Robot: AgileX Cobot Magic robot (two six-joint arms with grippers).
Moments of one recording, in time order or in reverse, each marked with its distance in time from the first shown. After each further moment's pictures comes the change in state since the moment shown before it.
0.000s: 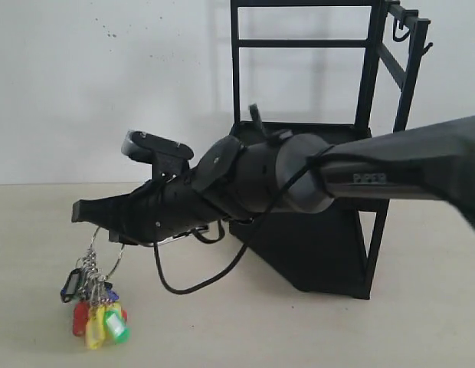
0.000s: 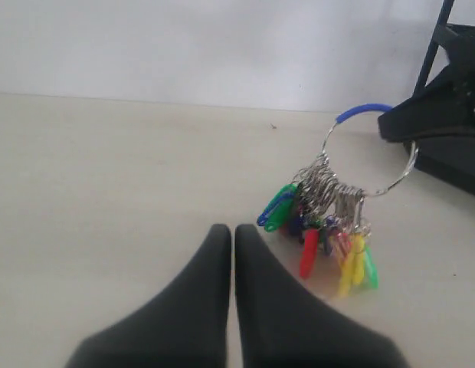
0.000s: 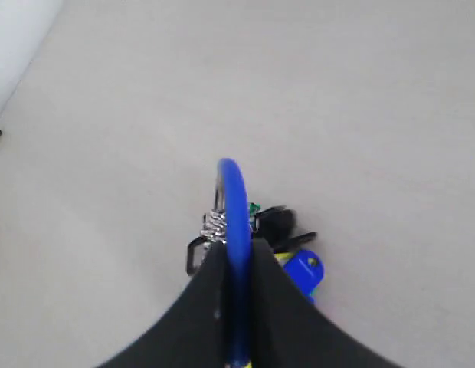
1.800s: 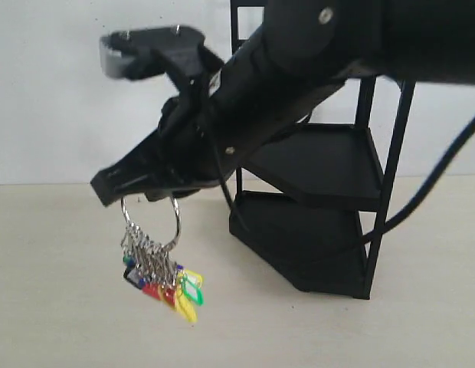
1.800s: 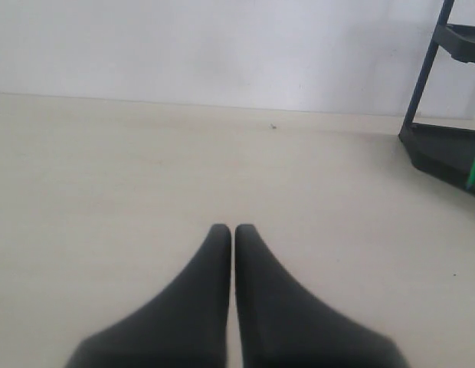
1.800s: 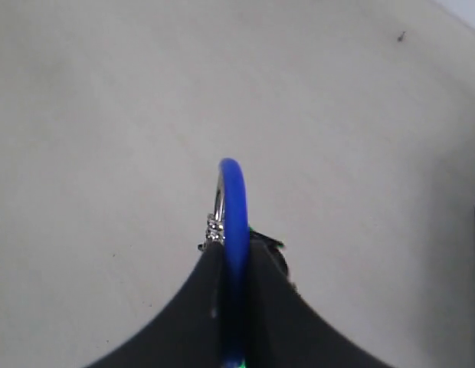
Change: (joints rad) left arm 0.000 0.000 0.000 0.000 0.000 0.000; right arm 0.043 -0.497 0.122 -0.743 0.390 0.244
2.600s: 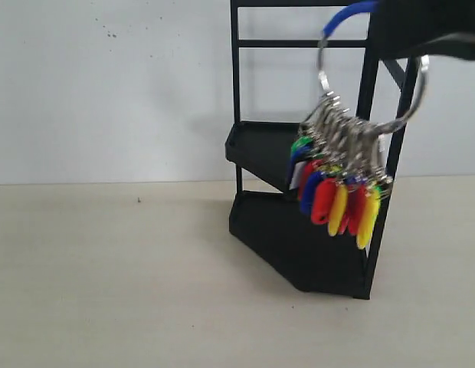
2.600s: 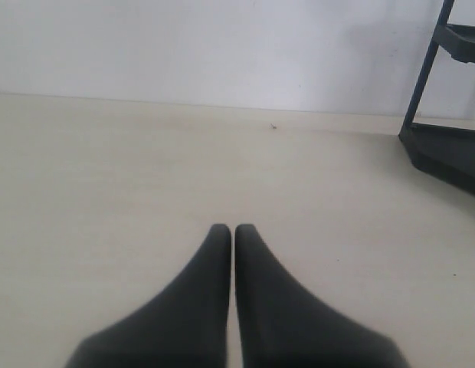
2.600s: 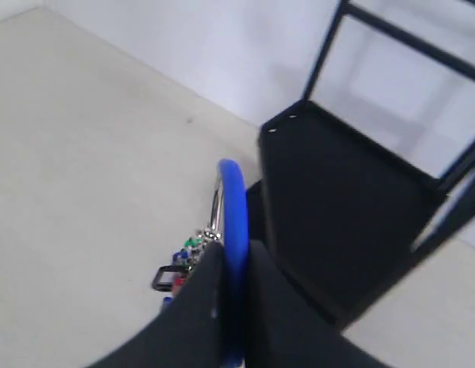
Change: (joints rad) left arm 0.000 0.000 0.000 0.000 0.000 0.000; right arm 0.000 -0.624 0.199 -0.595 0.188 0.420
